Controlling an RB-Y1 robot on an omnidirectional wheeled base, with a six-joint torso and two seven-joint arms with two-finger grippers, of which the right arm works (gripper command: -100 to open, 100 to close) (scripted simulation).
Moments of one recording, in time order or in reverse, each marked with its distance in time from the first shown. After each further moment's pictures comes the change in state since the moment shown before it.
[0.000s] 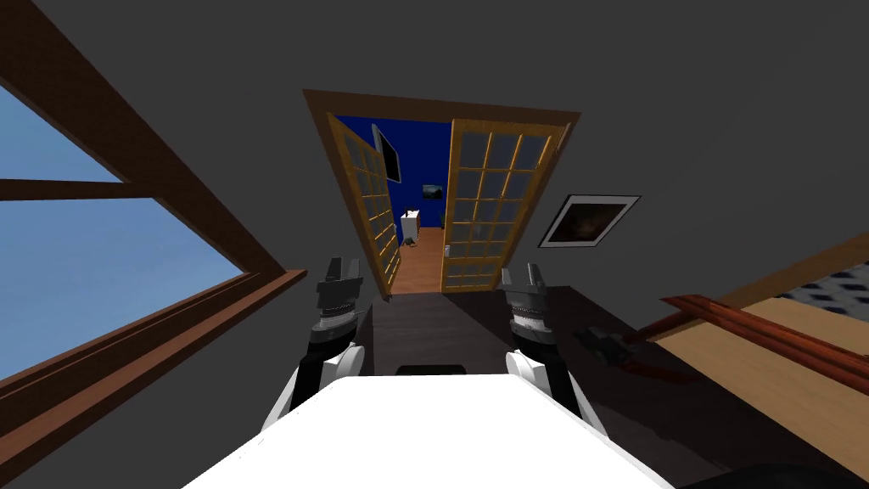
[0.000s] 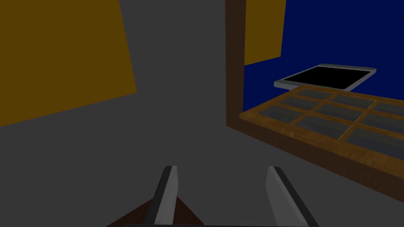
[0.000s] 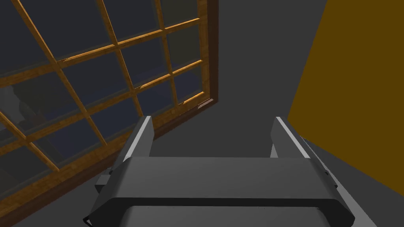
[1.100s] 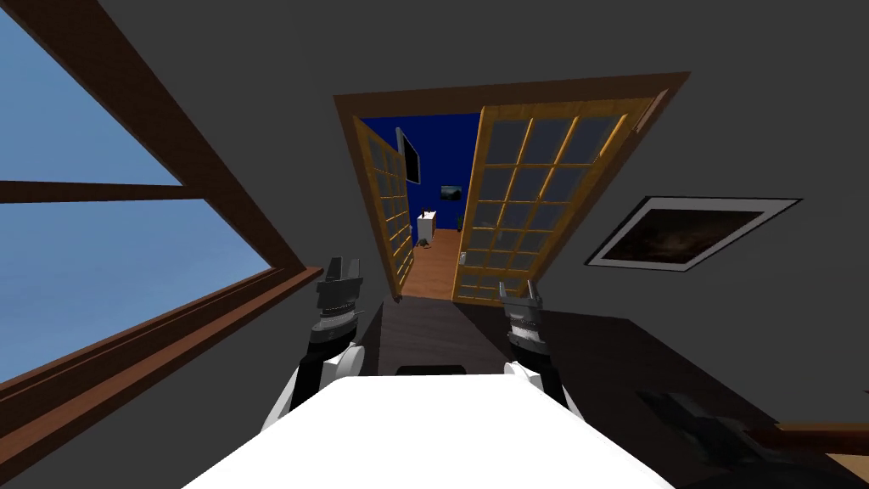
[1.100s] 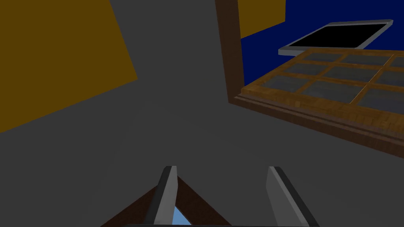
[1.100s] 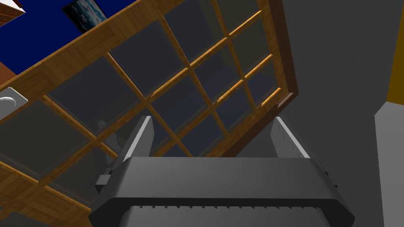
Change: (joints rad) arm 0.015 -0.015 0.004 0.211 -0.113 -0.103 -0.210
